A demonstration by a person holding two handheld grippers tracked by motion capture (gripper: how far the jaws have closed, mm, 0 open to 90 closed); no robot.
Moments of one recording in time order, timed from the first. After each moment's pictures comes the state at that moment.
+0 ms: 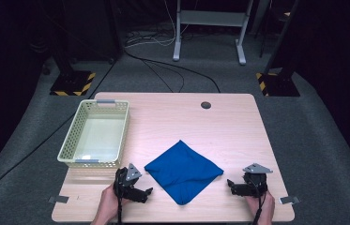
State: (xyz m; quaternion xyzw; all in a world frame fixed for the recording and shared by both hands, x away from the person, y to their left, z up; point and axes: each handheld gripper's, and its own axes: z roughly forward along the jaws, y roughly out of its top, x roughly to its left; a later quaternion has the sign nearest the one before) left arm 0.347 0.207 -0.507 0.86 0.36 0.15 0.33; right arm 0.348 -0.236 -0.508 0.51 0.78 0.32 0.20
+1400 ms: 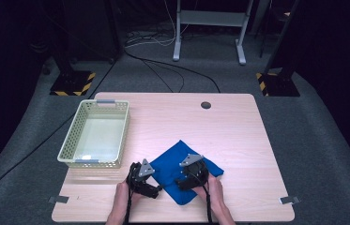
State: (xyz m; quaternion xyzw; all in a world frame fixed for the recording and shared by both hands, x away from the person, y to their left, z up) left arm 0.368 0.170 -0.510 0.87 0.31 0.14 0.36; right arm 0.385 -0.057 -0.496 0.33 0.88 0.31 0.13
